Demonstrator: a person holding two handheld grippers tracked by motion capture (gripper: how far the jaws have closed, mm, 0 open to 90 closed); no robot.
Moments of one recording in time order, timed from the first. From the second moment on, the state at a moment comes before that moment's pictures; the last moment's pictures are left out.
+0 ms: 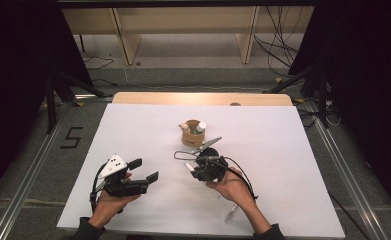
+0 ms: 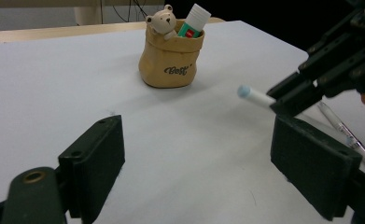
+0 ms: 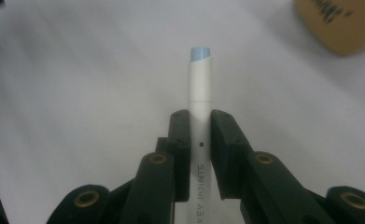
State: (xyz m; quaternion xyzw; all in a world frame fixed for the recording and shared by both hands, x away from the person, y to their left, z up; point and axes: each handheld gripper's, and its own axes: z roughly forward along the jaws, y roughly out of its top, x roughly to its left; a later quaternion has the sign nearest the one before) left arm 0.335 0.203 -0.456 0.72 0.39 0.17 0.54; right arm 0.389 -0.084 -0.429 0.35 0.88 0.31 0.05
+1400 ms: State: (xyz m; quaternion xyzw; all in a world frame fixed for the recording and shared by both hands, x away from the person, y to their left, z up) left arm 0.335 0.202 -0.458 0.72 0.39 0.16 0.55; right arm 0.470 -0.094 -0.368 0.42 0.72 0.54 0.15
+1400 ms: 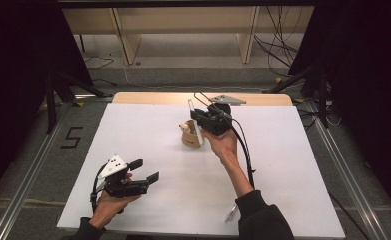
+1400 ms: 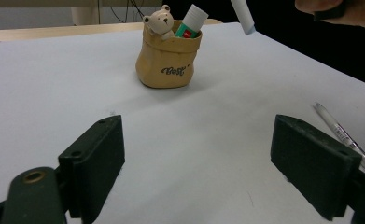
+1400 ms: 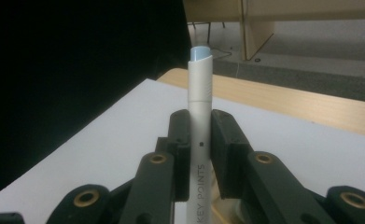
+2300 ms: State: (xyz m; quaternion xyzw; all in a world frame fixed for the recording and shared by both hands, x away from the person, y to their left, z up) left arm 0.335 0.202 -0.458 0.72 0.39 0.16 0.55; right arm 0.510 -0.080 -0.359 0.45 0.68 0.56 0.17
